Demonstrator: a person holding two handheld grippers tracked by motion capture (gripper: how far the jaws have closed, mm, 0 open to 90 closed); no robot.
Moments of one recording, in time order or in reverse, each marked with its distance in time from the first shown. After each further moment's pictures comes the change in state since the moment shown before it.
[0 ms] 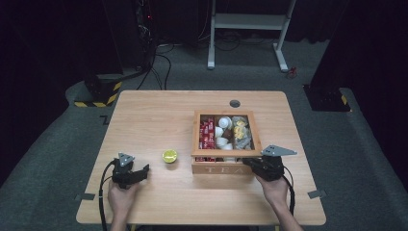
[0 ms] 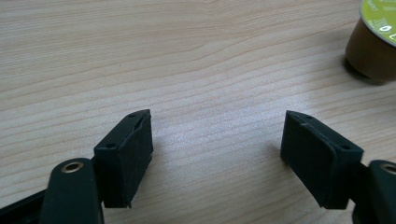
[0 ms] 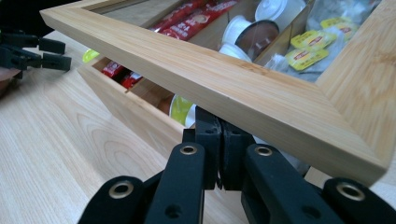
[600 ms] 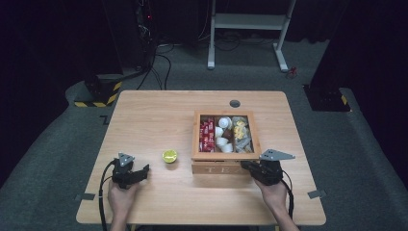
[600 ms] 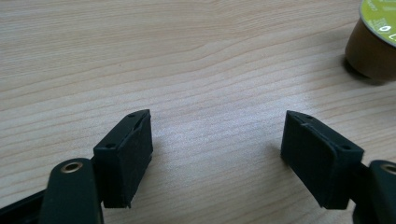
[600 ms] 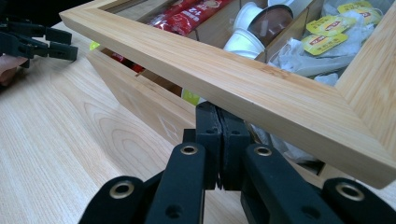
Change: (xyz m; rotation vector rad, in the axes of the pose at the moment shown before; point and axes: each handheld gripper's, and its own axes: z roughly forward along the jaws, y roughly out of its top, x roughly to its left) left arm 0.000 0.000 0.000 0.000 -0.001 0.000; right arm 0.006 -0.010 0.001 0.009 0.014 -0.008
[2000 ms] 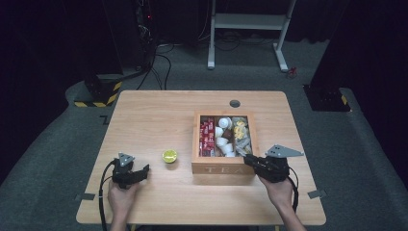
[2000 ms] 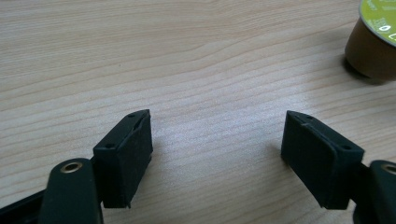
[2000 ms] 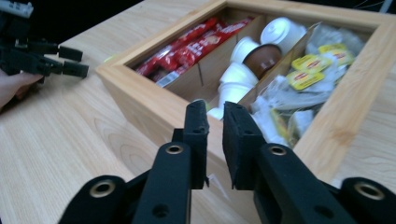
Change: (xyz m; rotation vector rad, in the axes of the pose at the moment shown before) left arm 0.000 0.000 0.000 0.002 -0.001 0.002; right arm 0.001 0.021 -0.025 -0.054 -0.004 -0.029
